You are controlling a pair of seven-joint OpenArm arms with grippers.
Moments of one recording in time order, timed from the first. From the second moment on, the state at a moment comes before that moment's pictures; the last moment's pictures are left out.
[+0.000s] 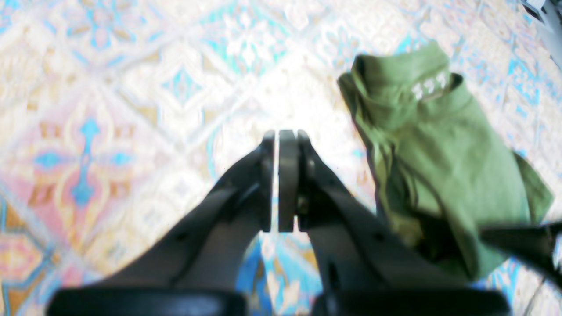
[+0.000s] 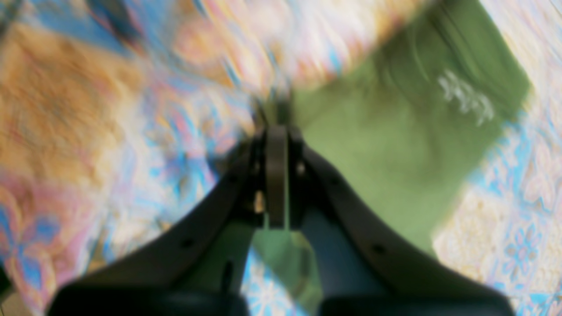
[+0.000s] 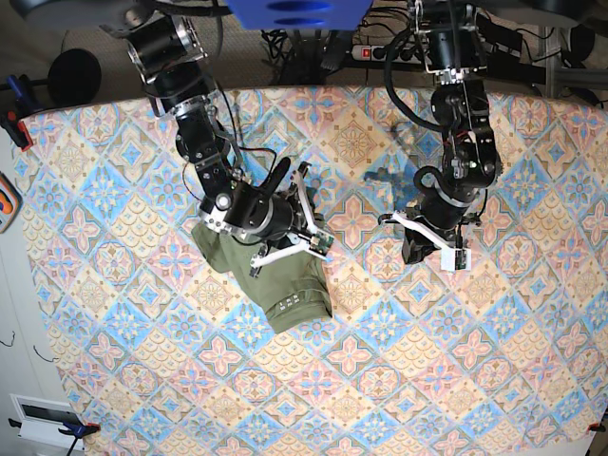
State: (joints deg) left arm 3.3 -1.6 -11.4 96.3 -22.5 -17.2 39.4; right arm 10.4 3.8 -22.7 94.8 0.1 41.4 -55.4
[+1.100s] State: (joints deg) left arm 11.8 -3.9 -12.9 99.5 -29.0 -17.2 38.9; right arm 14.6 -1.7 3.1 61.1 1.5 42.0 -29.1
